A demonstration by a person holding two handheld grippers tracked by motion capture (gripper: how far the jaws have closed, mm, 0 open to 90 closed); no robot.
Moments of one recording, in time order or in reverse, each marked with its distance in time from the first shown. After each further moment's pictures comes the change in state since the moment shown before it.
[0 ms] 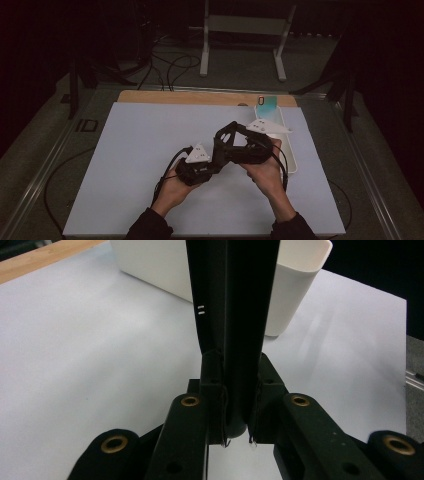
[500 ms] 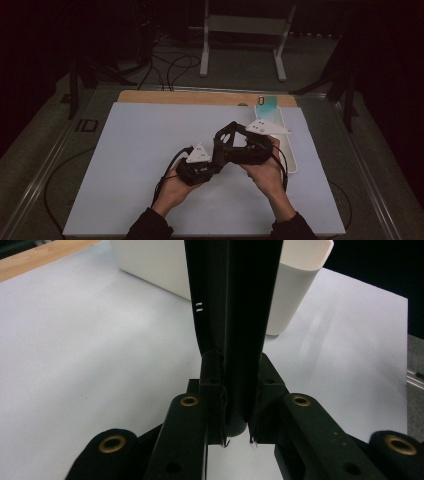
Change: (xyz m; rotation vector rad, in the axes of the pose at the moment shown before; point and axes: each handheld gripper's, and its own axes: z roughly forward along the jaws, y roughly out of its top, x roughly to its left) left arm -0.001 0.000 0.001 0.002 0.007 0.002; right arm 0.000 0.000 0.000 -0.004 0.003 -0.024
